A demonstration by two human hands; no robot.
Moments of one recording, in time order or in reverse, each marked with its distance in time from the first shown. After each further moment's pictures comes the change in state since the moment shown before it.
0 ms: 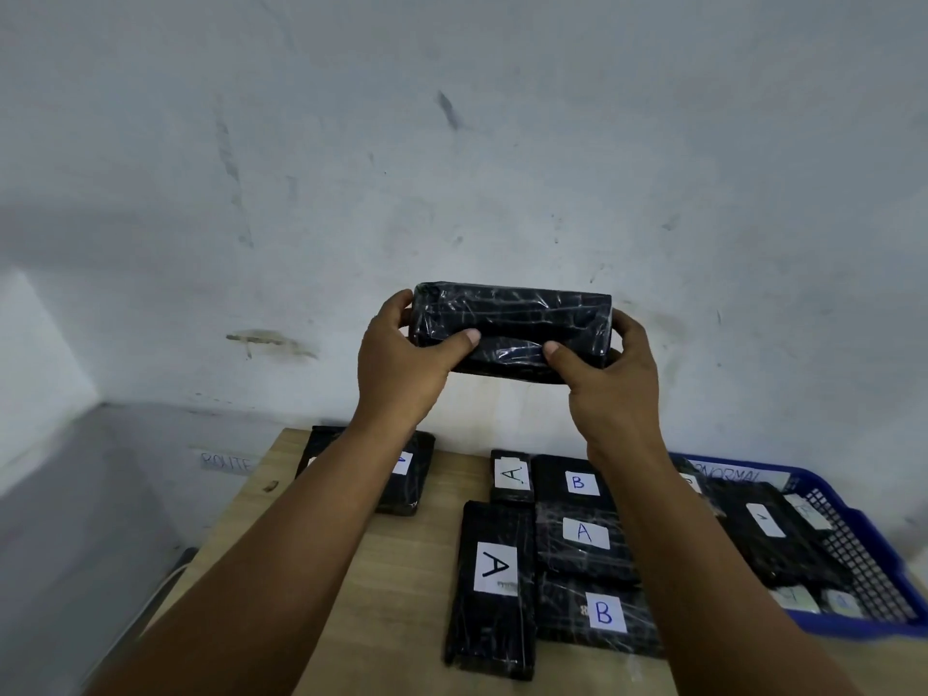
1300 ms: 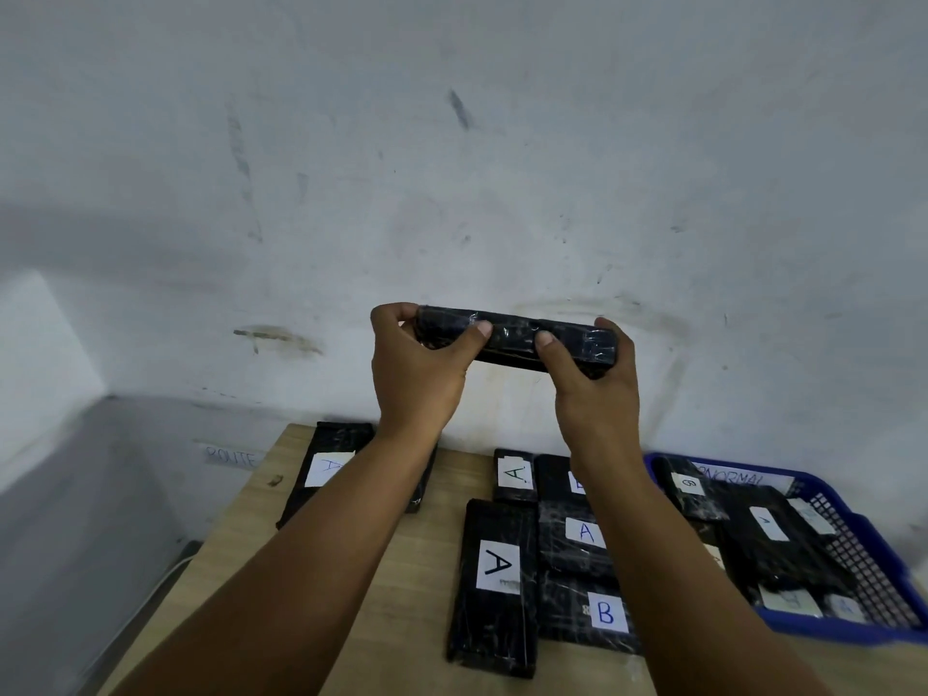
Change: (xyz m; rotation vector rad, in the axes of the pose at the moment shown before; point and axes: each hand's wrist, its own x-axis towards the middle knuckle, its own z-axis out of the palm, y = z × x) left_hand -0.013 0.000 0.015 -0.144 0.145 -0.041; right_hand -0.020 -0.001 0.018 0.041 0.033 0.094
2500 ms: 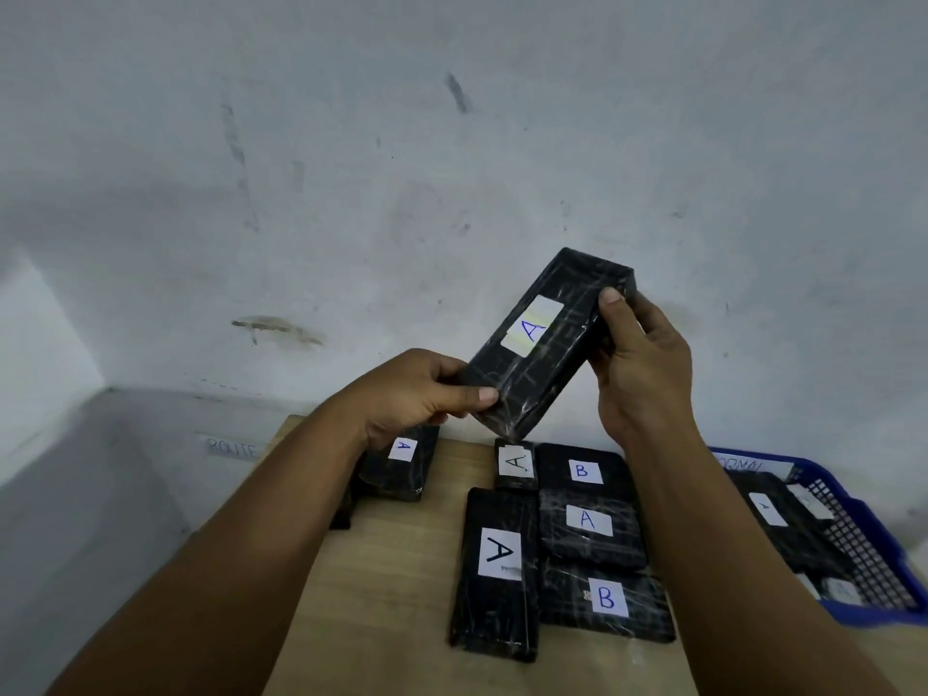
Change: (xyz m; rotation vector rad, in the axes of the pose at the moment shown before) left_hand 0.017 -0.010 -0.041 0.154 -0.936 -0.240; right_hand 0.029 -0.015 -0.020 0.485 -0.035 0.042
